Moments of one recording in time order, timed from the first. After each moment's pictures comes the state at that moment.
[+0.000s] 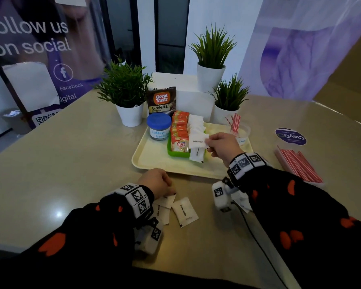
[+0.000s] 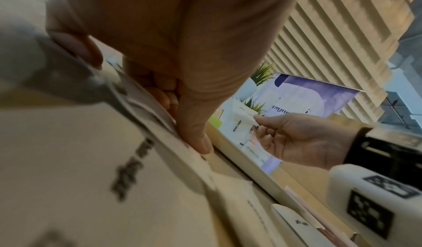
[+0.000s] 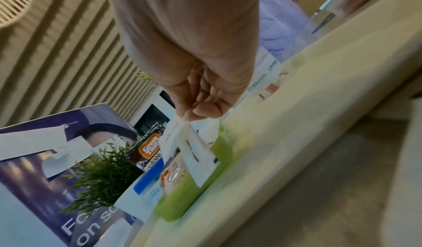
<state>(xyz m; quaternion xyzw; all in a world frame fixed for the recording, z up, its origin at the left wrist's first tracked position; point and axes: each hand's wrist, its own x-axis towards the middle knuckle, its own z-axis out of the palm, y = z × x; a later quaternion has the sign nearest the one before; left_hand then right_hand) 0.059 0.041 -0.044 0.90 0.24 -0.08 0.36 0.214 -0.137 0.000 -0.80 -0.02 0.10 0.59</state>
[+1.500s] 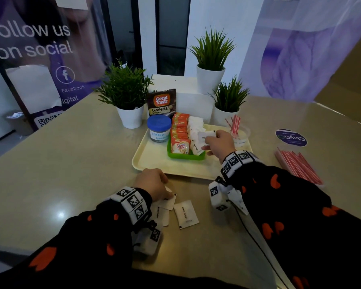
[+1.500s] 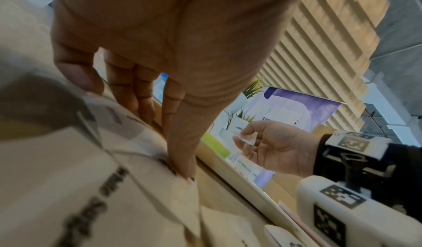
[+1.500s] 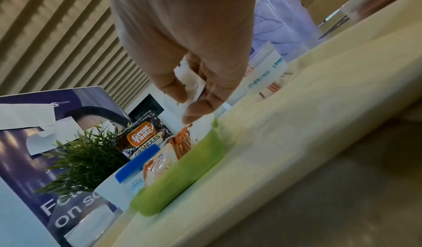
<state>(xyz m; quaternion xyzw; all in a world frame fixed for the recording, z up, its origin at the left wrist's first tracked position) 0.052 0.042 -0.033 0.92 0.25 -0.07 0.30 0.228 -0.122 -0.004 -0.81 -0.03 0.06 0.58</state>
